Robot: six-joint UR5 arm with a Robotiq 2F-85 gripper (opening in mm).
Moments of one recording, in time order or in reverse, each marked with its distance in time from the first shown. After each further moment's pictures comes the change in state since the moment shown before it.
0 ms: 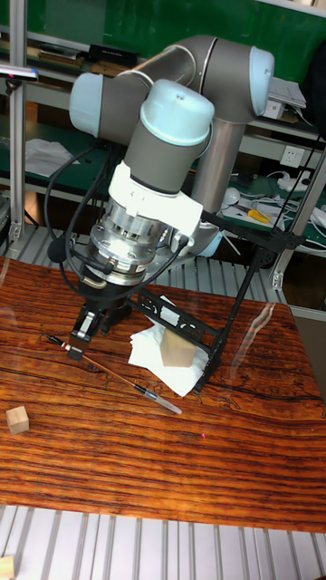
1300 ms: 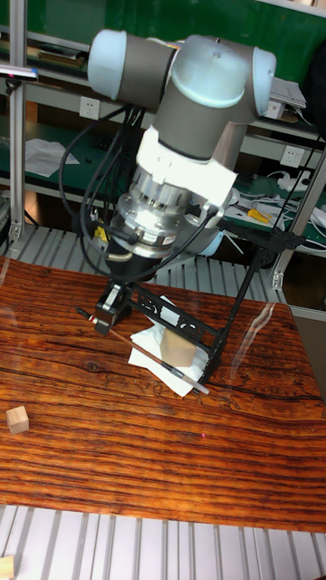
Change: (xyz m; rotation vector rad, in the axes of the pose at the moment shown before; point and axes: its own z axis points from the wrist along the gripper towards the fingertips) arm -0.022 0.027 -0.057 -0.088 -0.014 0.091
